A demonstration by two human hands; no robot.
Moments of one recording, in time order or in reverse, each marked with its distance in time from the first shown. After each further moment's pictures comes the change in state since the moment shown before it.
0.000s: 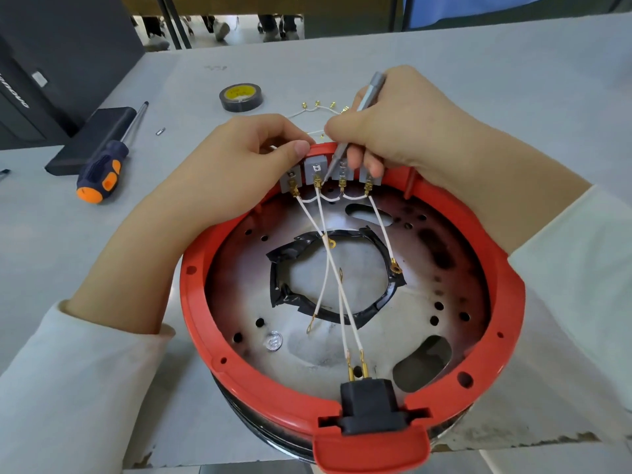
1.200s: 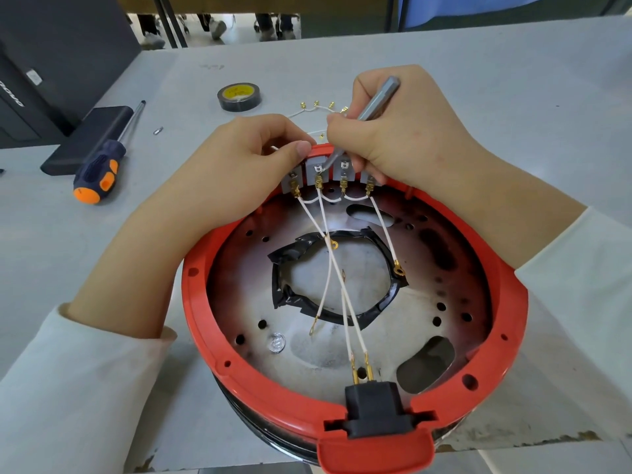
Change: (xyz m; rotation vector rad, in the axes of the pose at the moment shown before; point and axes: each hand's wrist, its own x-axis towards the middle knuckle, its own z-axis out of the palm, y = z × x) left_hand -0.003 0.002 -0.001 0.010 0.007 0.005; right_hand -0.010 0.006 0.006 0.096 0.134 -0.230
